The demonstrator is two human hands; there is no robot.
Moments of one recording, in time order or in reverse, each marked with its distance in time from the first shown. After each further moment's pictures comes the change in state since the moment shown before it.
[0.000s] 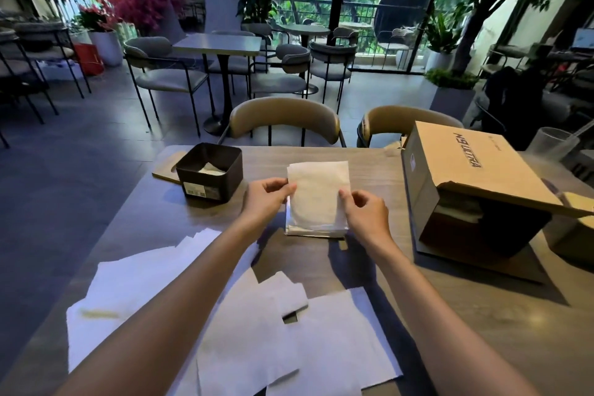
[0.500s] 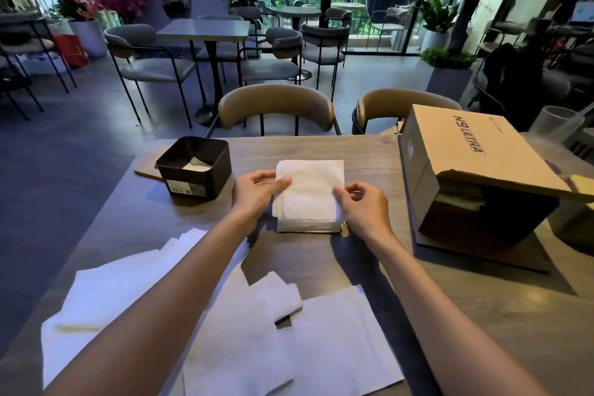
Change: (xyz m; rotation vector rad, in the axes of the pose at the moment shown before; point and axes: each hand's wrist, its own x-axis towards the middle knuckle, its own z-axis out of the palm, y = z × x) left_hand 0.027 -0.018 0.008 -0.125 0.049 -0.161; right_hand 0.014 0.016 -0.001 -0.044 0.038 0.035
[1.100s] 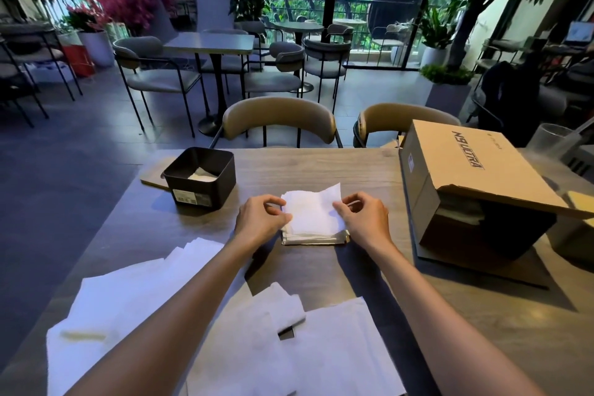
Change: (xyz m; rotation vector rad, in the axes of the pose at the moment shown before) left_hand -0.007 -0.022 -0.006 0.454 -0.021 0.130; right_hand 0.012 0.007 0.003 -0.146 0.000 -0.026
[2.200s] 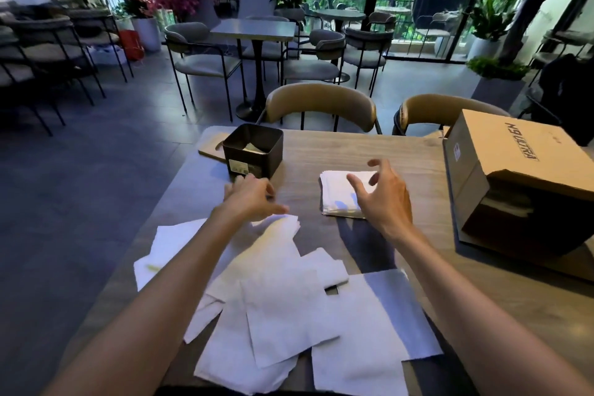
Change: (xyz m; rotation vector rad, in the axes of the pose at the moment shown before) left_hand -0.029 -0.029 -0.099 0.732 -0.100 -0.018; right_hand -0.031 -0.040 0.026 -0.235 0.104 -0.309
